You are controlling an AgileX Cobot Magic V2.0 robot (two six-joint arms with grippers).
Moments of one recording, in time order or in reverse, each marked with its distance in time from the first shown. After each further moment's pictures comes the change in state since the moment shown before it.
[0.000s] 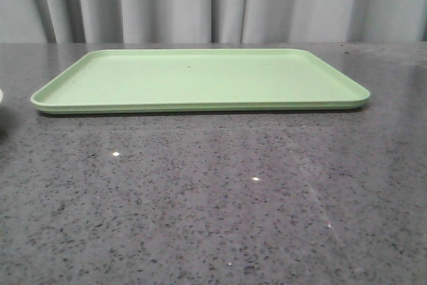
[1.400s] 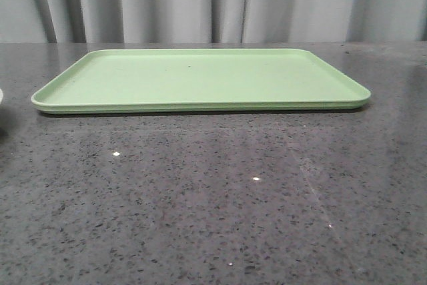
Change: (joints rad) left arm 0.000 0.621 -0.672 -0.023 0.395 0.000; right arm 0.000 0.633 -0.710 0.000 0.482 0.000
